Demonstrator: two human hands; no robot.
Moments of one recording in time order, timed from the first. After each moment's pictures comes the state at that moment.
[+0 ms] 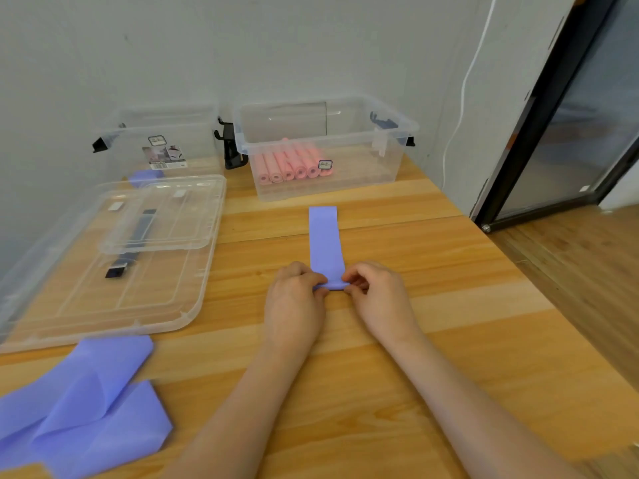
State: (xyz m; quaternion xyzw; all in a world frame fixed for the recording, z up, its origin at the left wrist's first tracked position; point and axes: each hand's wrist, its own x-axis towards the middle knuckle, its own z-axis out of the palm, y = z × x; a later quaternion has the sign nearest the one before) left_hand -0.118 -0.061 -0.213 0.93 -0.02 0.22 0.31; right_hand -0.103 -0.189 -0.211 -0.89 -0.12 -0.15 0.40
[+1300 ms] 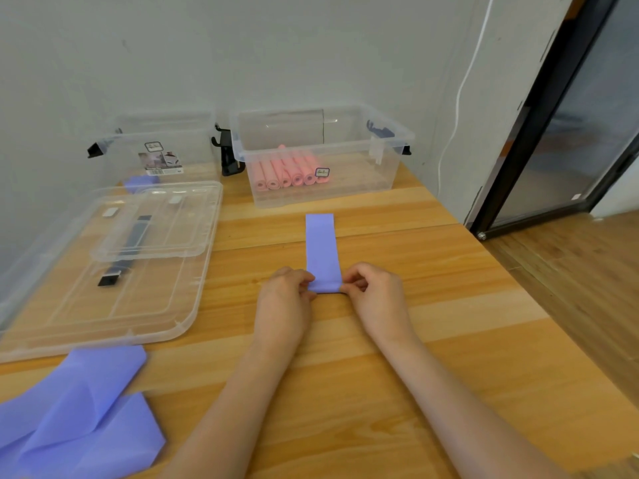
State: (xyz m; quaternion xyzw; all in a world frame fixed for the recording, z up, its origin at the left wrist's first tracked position) left_hand -0.109 -0.051 -0.205 0.92 -0.01 0.19 0.35; right_hand -0.093 -0.187 -0.206 -0.89 -0.06 -0.15 0.43
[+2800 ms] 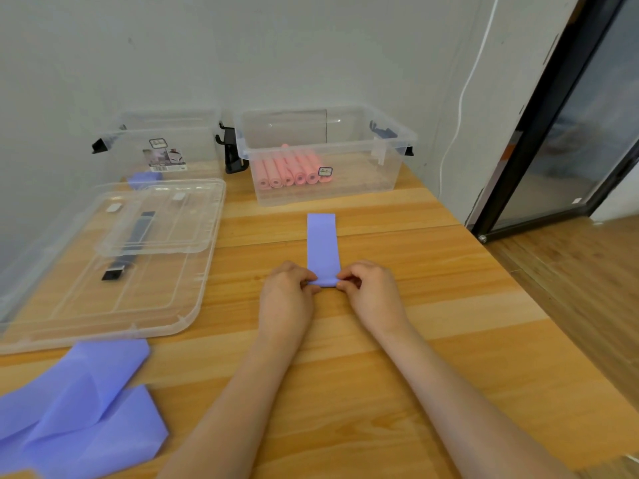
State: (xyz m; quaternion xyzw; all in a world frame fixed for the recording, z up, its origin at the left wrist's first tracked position) left_hand -0.103 -0.052 -0.209 0.91 0.02 0.20 0.36; right_hand -0.084 -0.184 -0.209 -0.91 -0.11 -0.14 0.38
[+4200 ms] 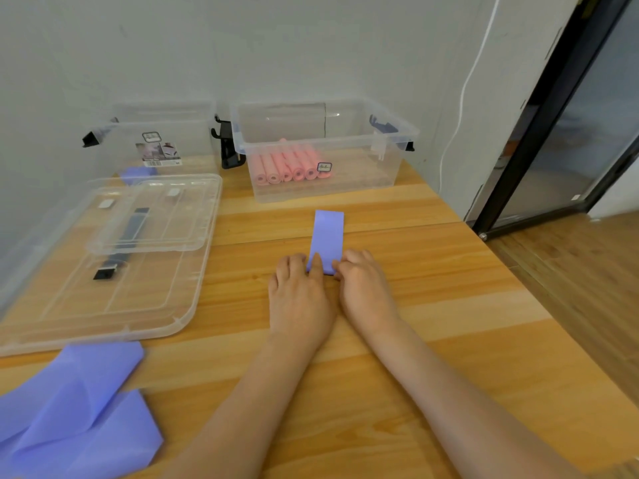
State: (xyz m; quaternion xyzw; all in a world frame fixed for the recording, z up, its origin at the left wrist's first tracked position) left_hand -0.105 -0.070 -0.207 0.99 0.00 0.11 0.10; right_hand -0.069 -0.171 -0.219 -0.94 -0.17 -0.22 0.21
